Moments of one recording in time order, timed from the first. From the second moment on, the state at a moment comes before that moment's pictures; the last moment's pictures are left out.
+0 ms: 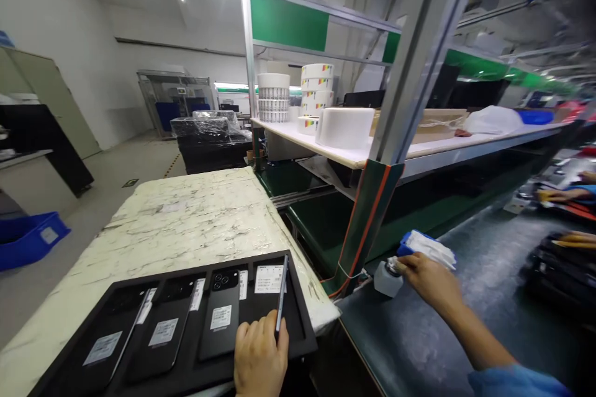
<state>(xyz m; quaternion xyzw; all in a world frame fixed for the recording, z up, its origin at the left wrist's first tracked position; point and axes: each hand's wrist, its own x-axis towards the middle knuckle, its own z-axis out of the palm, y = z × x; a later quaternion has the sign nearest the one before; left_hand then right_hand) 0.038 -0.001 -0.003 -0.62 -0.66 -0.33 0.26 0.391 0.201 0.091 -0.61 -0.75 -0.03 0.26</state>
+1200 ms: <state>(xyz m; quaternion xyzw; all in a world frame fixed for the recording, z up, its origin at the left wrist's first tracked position) 0.043 0.000 0.003 -0.60 -0.69 -0.33 0.22 0.164 0.147 0.062 -0.24 -0.89 0.18 0.35</state>
